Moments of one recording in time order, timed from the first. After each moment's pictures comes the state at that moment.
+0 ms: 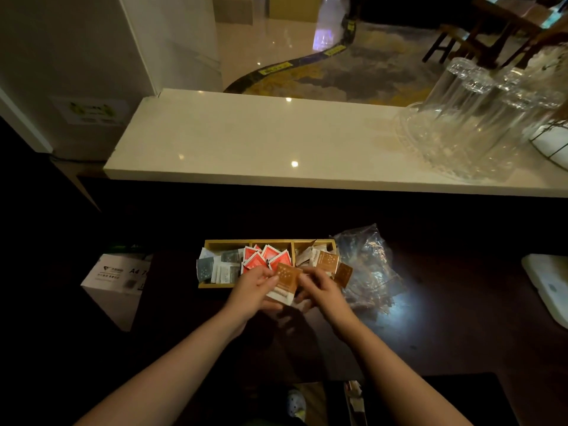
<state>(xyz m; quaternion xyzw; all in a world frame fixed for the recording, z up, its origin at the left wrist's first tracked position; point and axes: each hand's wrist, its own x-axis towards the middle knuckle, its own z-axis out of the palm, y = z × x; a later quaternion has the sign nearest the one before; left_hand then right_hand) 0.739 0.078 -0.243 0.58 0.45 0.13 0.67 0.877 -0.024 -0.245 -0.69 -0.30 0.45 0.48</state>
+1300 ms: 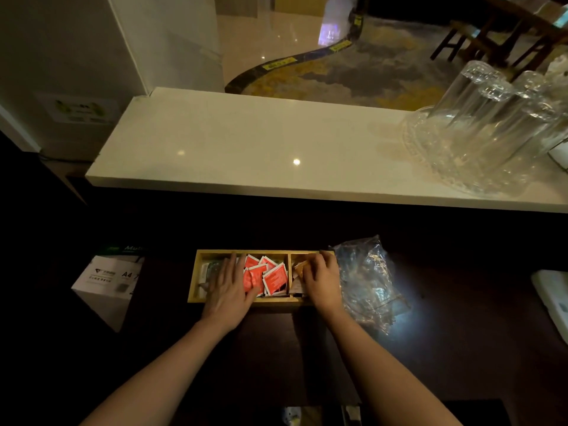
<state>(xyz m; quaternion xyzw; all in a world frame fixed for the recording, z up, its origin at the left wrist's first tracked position) 0.741 0.127 -0.314 0.85 0.48 0.01 0.22 0.933 0.038 -0.320 -0.84 -0.38 0.18 0.34</state>
